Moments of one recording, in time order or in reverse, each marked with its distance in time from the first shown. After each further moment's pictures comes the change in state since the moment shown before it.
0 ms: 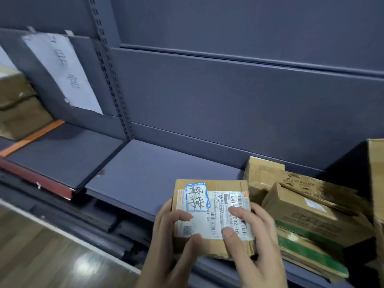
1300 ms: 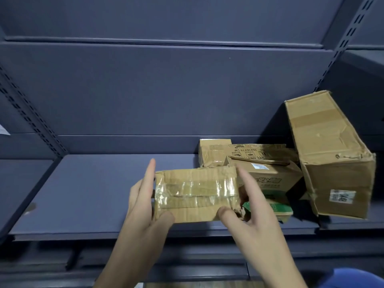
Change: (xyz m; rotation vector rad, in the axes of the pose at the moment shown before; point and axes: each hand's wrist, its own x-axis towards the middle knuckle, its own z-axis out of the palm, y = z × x) left_hand 0.059 0.012 0.002 0.059 -0.343 -0.235; right_hand 0.012 -0.029 -0.032 -0.078 0.018 0.216
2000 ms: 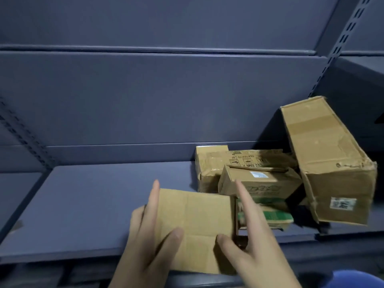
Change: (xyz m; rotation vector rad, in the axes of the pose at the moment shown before) left_hand 0.006 -0.014 -0.001 0.083 -0.080 0.020; right_hand 0.000 0.013 -0.002 -0.216 -0.115 0.085
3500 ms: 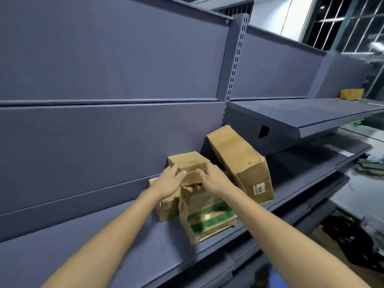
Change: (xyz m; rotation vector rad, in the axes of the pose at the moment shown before) left_hand 0.190 0.022 0.077 0.282 -0.540 0.337; right_hand 0.109 0.000 -0.037 -0.386 0.353 0.326
